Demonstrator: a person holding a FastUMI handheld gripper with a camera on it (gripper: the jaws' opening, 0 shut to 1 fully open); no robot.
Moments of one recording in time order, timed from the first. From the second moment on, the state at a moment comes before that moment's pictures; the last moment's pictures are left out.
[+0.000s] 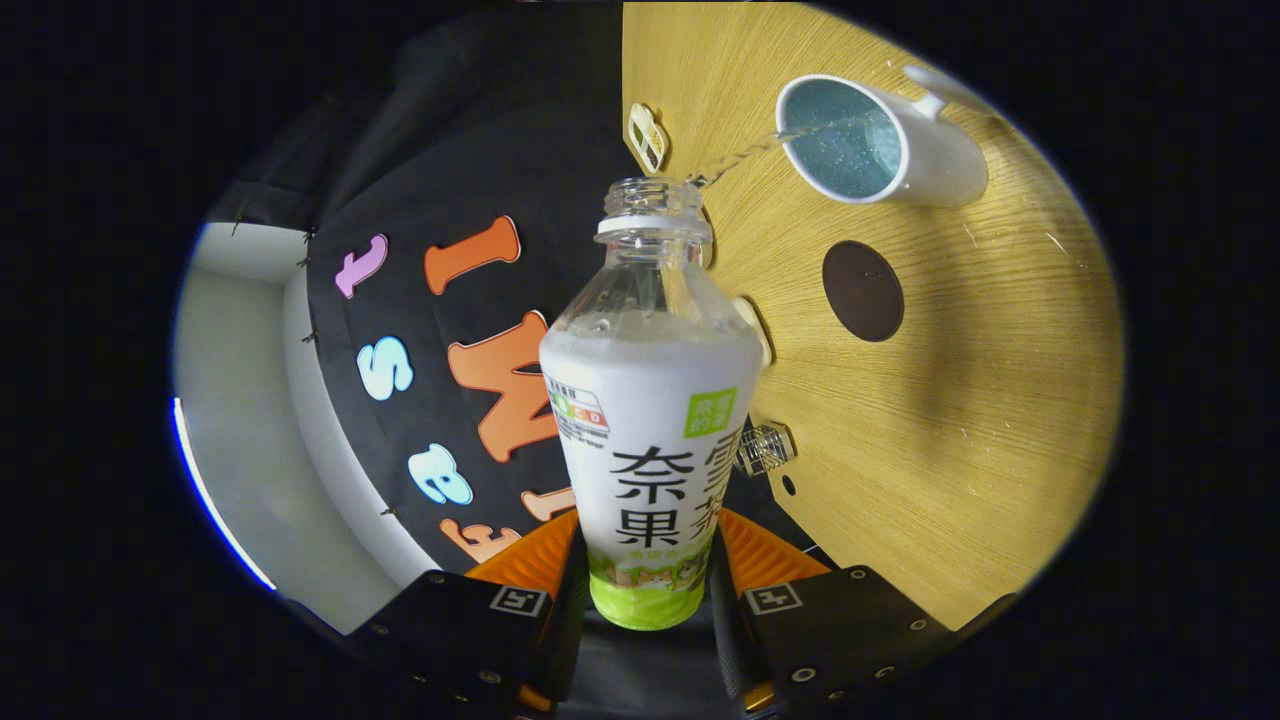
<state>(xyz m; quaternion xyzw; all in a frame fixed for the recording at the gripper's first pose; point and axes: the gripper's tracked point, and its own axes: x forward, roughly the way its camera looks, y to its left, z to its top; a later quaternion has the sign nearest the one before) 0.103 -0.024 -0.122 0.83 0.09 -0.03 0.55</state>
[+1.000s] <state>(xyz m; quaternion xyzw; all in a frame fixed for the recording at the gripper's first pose) 0.106 -0.035 -0.105 0.86 0.06 -0.03 0.50</state>
